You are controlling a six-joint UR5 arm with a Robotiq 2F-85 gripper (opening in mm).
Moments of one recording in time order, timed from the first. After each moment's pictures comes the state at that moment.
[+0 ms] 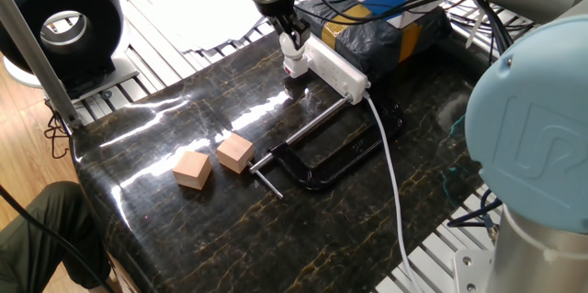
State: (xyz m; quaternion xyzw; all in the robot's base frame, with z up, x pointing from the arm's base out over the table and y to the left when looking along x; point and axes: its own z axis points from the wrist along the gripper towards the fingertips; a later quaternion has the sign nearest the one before) arm 0.639 -0.036 0.123 0.70 -0.69 0.14 0.10
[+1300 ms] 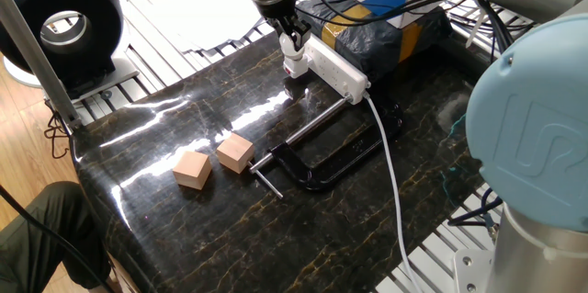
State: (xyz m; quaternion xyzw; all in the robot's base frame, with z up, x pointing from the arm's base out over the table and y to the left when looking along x) arm 0.636 -0.036 0.120 0.71 -0.68 0.14 0.10
